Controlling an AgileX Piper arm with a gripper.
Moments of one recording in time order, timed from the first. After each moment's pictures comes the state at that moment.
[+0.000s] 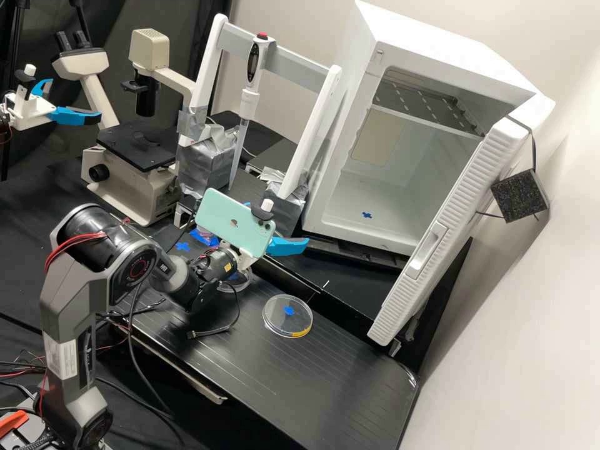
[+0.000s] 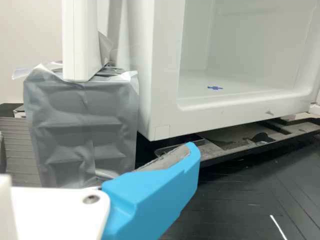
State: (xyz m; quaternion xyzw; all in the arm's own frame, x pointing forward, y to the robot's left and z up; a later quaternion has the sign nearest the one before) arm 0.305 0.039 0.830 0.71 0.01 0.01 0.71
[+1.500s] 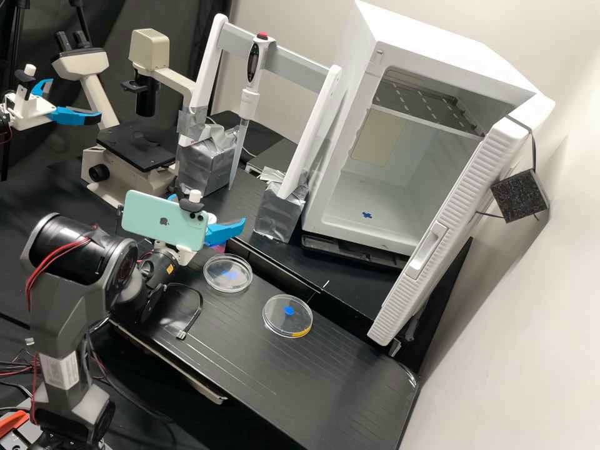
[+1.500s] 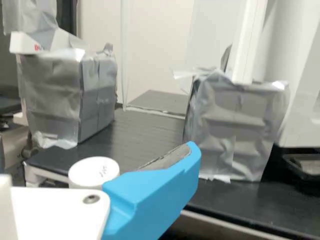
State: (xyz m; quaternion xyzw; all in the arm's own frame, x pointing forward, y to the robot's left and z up) arm 0.240 0.082 0.761 0.67 0.14 0.04 0.72
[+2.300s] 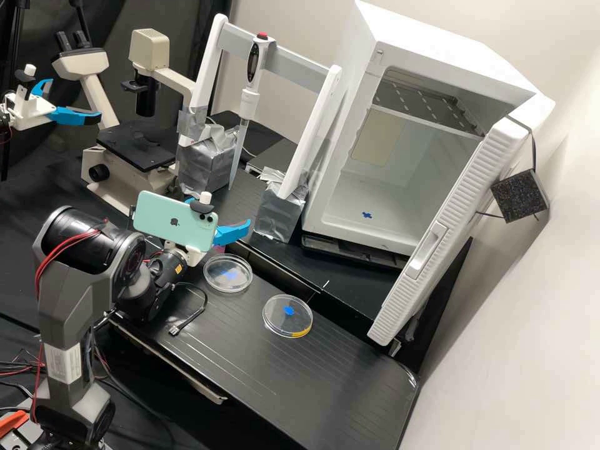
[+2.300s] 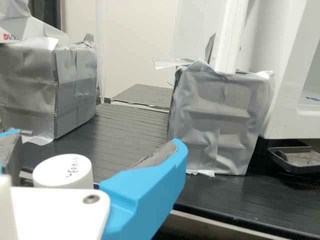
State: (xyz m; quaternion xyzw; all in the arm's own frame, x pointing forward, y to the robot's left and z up) arm 0.255 0.075 0.765 0.68 0.11 0.03 0.73
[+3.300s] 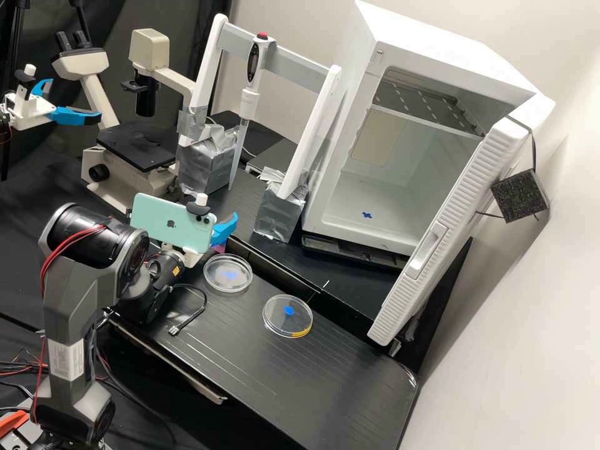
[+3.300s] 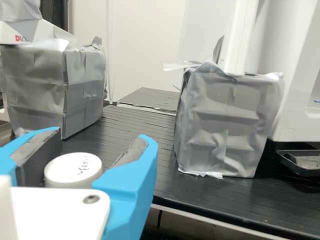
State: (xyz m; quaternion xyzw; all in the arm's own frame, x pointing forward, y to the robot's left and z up) arm 0.254 0.073 0.759 0.67 0.12 0.04 0.73
